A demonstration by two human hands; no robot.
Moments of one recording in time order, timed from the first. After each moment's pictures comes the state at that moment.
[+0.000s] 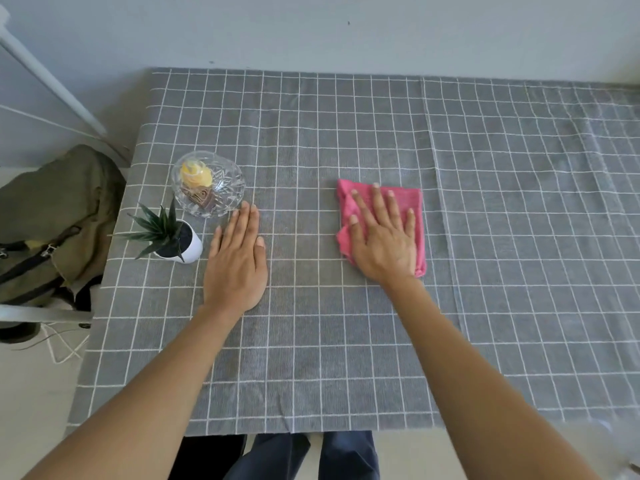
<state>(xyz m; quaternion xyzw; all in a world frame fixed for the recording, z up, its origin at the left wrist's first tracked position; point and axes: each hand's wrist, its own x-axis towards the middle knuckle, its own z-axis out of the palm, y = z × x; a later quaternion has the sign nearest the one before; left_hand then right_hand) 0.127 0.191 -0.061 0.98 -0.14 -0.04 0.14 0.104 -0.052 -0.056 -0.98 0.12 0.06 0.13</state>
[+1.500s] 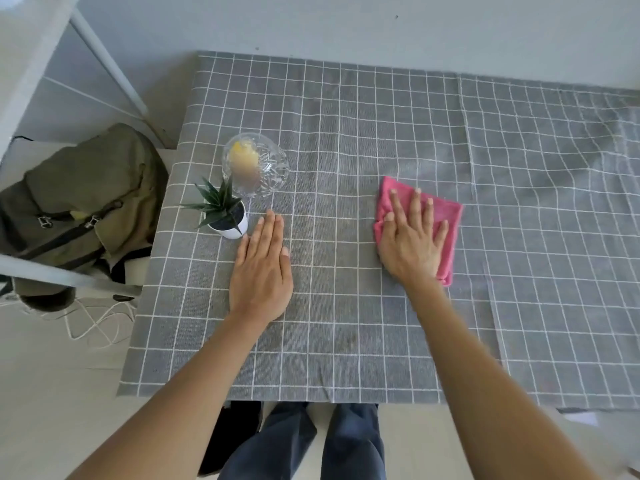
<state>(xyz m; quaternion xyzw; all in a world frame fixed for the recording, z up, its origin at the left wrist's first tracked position) 0.086 0.225 -0.061 0.98 -0.13 -0.05 0.15 0.089 -0.016 -0.050 -0.96 0.22 0.08 0.14</state>
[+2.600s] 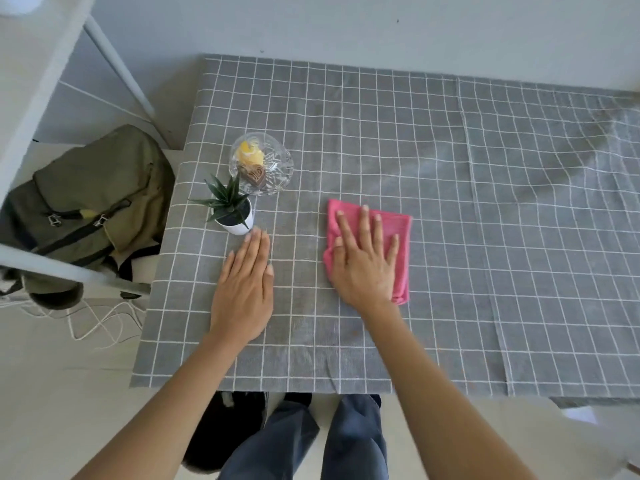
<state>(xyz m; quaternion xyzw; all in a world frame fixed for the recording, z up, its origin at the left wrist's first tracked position) 0.060 0.266 -0.056 0.97 -0.15 -0.07 0.16 0.059 0.066 -0.046 -0.97 0.13 0.08 0.16</state>
